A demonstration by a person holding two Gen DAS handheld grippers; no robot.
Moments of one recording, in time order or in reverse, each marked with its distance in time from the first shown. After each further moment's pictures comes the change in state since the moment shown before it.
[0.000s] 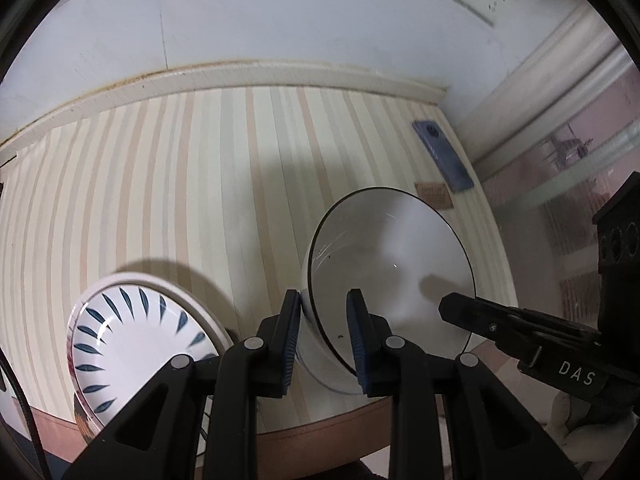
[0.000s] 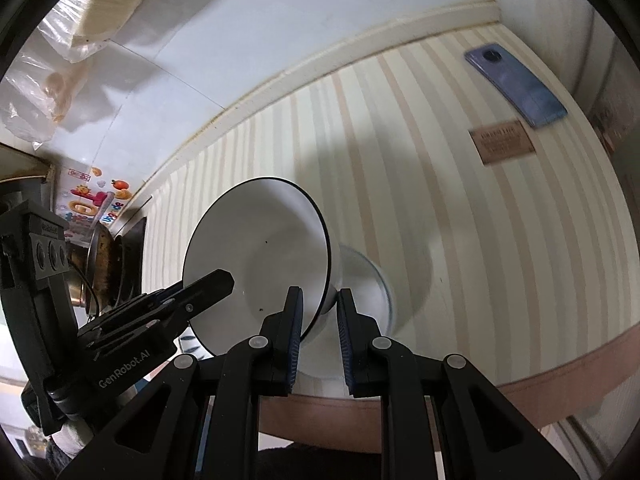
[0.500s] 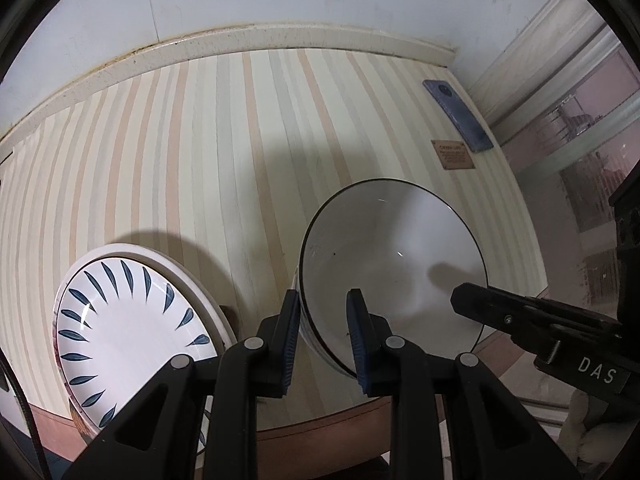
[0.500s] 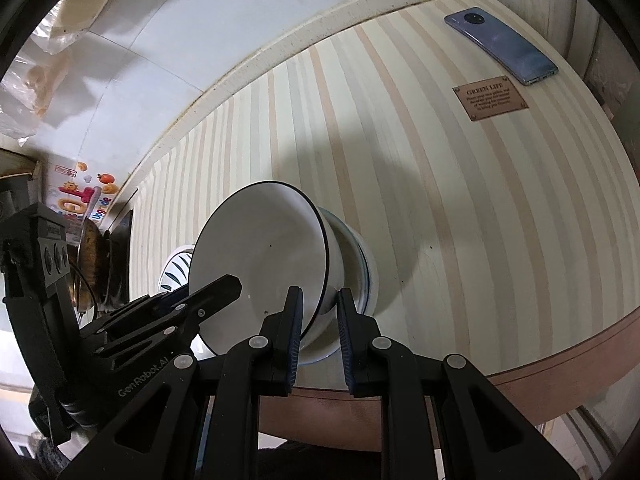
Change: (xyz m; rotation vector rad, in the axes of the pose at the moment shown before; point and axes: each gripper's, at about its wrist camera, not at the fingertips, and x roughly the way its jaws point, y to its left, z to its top) left arm 0.036 0.000 -0.024 0.040 0.058 0.053; right arm 0.029 -0.022 -0.017 0.024 0.029 -0.014
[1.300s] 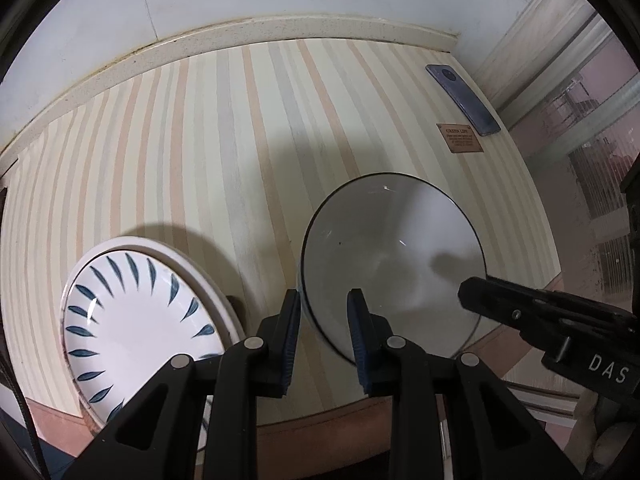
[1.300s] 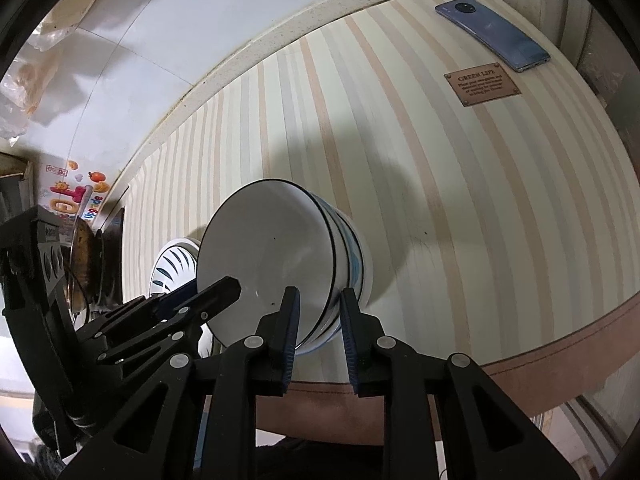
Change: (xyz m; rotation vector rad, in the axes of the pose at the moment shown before) left arm 0.000 -0.005 -0.003 0.035 0.025 0.053; right arm 0.003 0.001 0.005 0.013 0.020 -0.032
